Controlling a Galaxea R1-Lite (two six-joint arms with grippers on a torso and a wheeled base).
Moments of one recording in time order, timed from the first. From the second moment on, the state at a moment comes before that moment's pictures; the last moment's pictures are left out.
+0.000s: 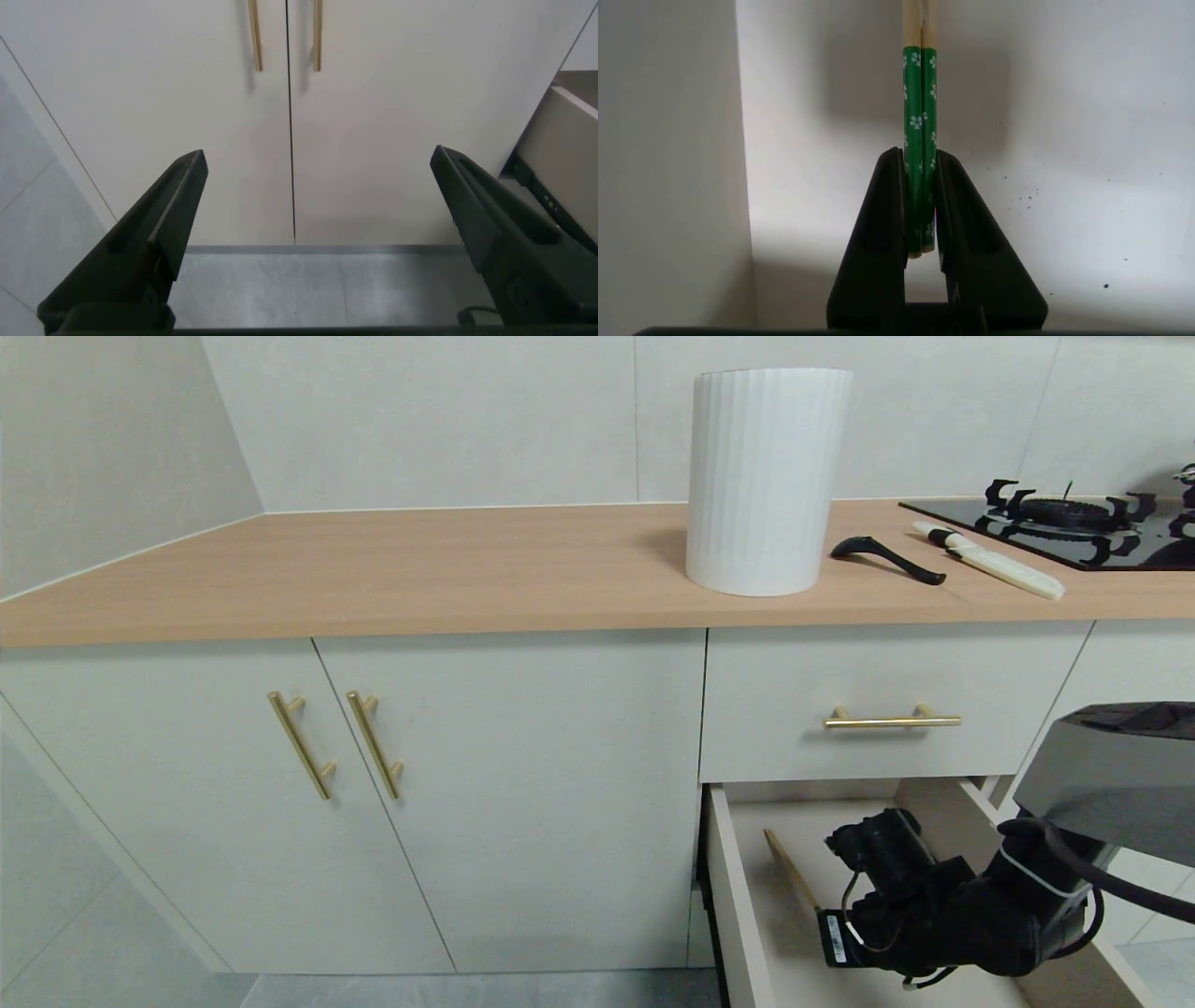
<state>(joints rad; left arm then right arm) 0.00 0.00 0.00 0.00 0.02 -0.01 0.42 2.21 -0.67 -0.49 -0.04 0.37</state>
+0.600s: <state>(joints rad) 0.00 0.00 0.00 0.00 0.02 -0.01 0.42 2.21 -0.67 -0.49 -0.04 0.37</state>
